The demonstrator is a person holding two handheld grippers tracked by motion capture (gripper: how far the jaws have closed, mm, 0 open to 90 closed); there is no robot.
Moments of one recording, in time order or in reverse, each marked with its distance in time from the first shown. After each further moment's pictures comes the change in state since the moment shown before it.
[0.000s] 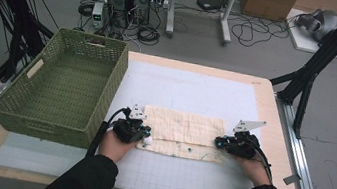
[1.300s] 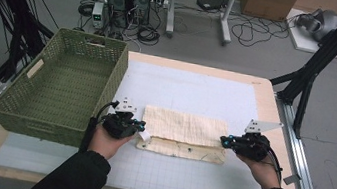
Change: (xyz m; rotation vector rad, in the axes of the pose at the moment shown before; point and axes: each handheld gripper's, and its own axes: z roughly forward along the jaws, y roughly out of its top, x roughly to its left) left arm 0.004 0.008 -0.046 -0.070 -0.037 -0.046; right arm 0.019 0.012 -0.043 -0.108 0.034 -0.006
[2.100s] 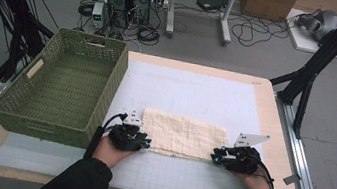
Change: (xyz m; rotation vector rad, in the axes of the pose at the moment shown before) left arm -0.014 -0.022 0.030 0.116 -0.069 0.068; right arm 0.020 -0.031 0.026 0.066 0.064 -0.010
